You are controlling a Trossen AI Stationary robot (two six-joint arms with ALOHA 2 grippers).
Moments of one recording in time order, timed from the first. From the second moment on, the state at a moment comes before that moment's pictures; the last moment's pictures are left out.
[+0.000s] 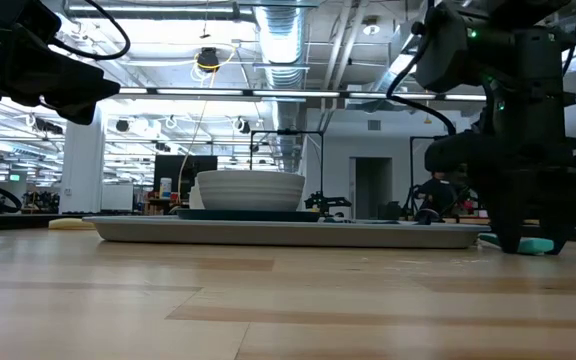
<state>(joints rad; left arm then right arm) -0.39 0.14 0.01 0.07 -0.38 -0.06 0.24 1.62 0.80 -0.72 -0.04 1.55</state>
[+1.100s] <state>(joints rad) -0.39 0.14 0.01 0.07 -0.38 -0.06 0.21 1.60 0.80 -0.84 -0.03 1.75</state>
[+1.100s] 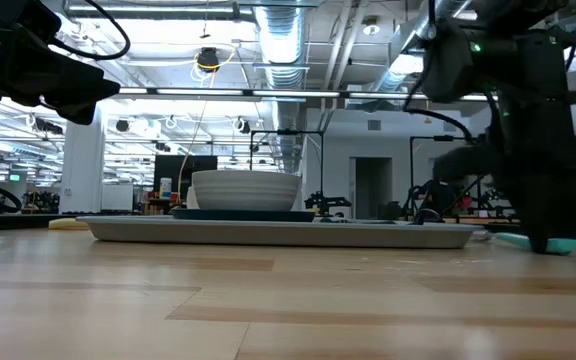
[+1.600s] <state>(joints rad) -0.39 0.14 0.01 0.07 -0.38 -0.06 0.10 1.35 0.89 -0.93 0.05 1.72</state>
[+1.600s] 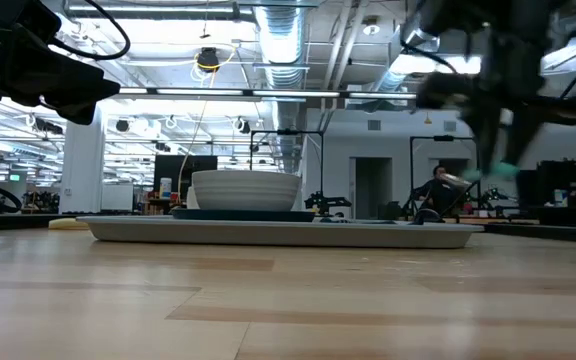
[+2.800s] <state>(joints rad) -0.39 0.14 0.01 0.07 -0.38 -0.06 -0.18 1.89 1.44 -0.88 -0.15 1.29</state>
